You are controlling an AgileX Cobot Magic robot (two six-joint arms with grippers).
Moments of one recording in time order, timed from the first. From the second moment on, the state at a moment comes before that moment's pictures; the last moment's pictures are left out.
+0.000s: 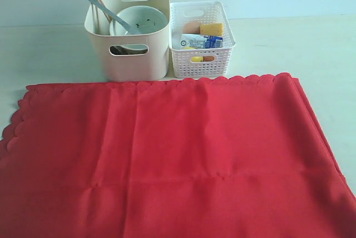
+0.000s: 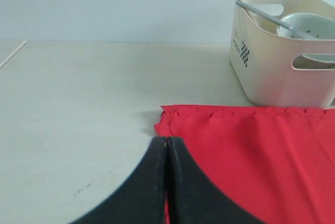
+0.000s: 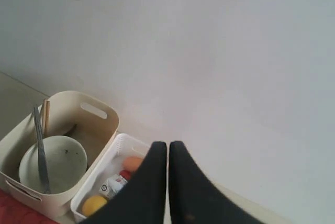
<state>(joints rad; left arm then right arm) -0.07 0.10 -0.12 0.18 0.37 -0.18 0.52 1.63 -2.32 -0.22 1.22 -0.08</state>
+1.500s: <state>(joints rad) -0.07 1.15 -0.95 0.18 0.36 -0.18 0.52 1.25 -1.27 -0.29 1.08 0.02</state>
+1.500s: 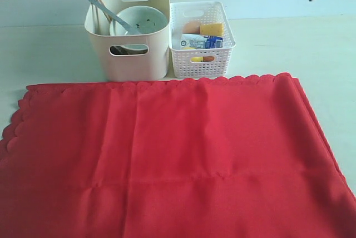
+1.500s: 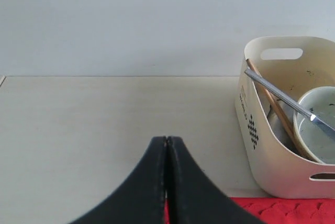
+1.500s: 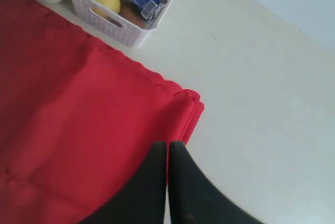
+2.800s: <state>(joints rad) -0.07 1.39 -0.94 0.07 0.74 -0.18 0.52 1.44 -0.79 -0.24 0.79 0.18</state>
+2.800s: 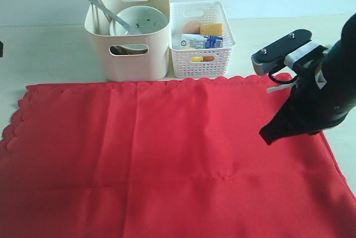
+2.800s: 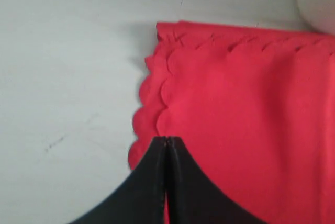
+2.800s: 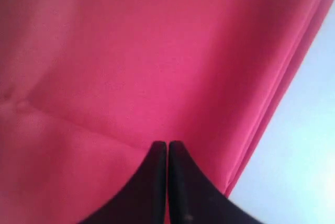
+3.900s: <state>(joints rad) 0.21 1.71 -0.93 -0.26 0.92 0.10 0.20 1.69 -0.79 0.16 0.56 -0.16</state>
